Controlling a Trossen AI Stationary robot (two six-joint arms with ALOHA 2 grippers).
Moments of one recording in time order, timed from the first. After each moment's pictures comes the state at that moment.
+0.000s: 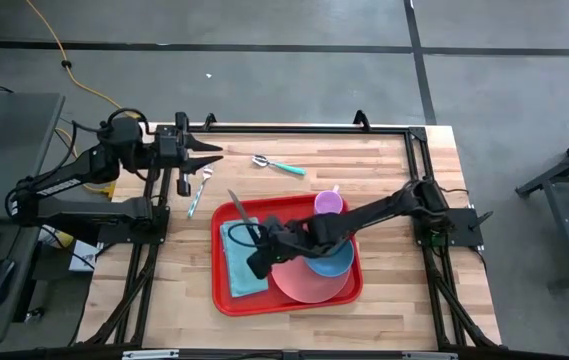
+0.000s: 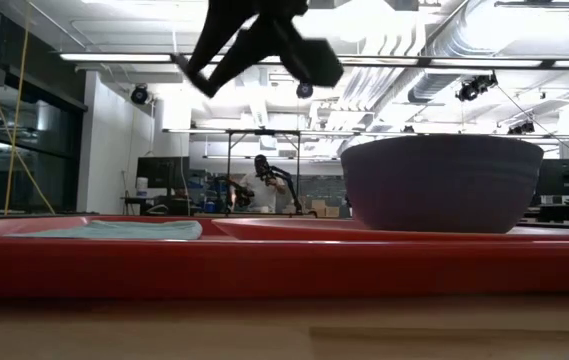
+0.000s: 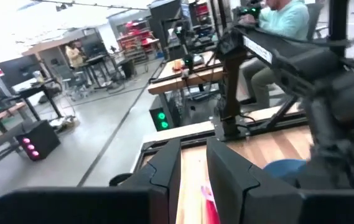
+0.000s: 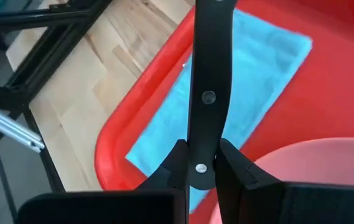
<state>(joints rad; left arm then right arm) 0.29 0.72 0.97 -0.26 0.18 0.31 0.27 2.06 1.78 -0.58 0.22 1.04</state>
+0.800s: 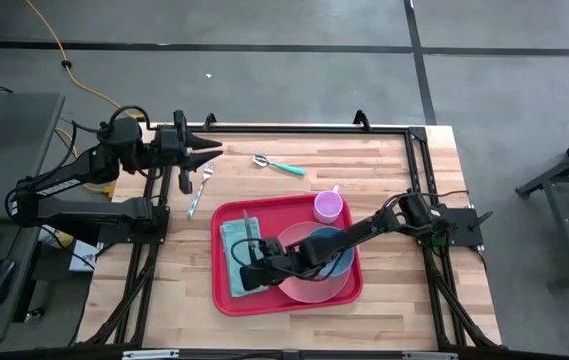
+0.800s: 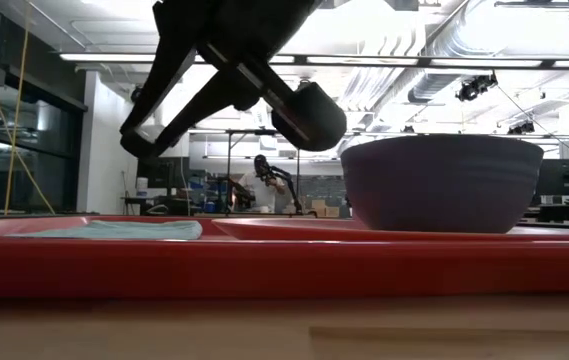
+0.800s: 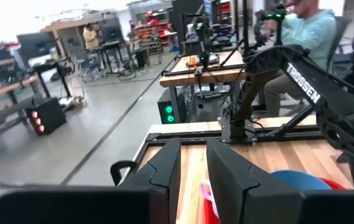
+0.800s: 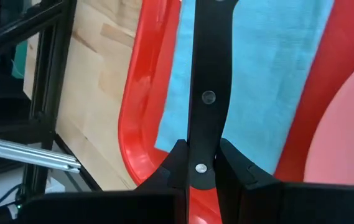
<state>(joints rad) 0.29 0.72 0.97 -0.26 0.09 0.18 0.34 2.21 1.75 -0.38 0.18 1.50</state>
